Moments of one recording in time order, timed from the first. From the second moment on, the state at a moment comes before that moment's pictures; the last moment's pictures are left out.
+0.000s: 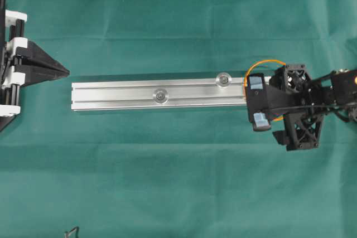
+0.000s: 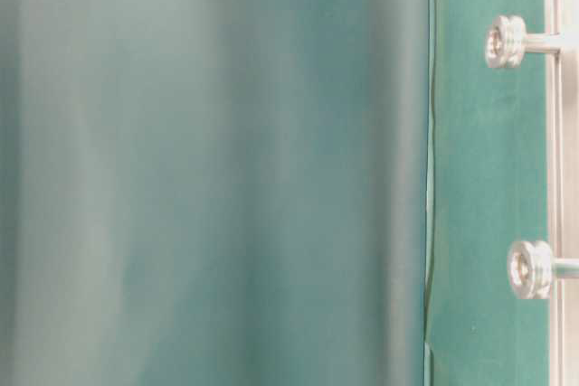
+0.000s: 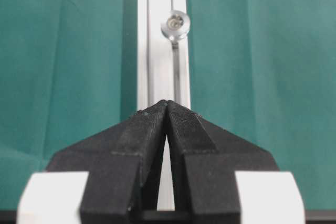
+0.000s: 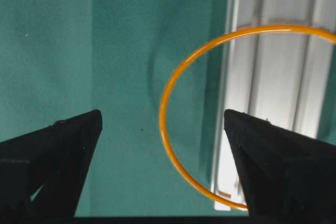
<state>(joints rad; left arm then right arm) 0.00 -0.89 0.90 0.03 0.57 -0.01 0.16 -0.24 0.79 0.00 0.71 0.24</state>
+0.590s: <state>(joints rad) 0.00 -0.89 0.90 0.03 0.57 -0.01 0.18 -0.20 0.85 0.00 0.62 0.31</state>
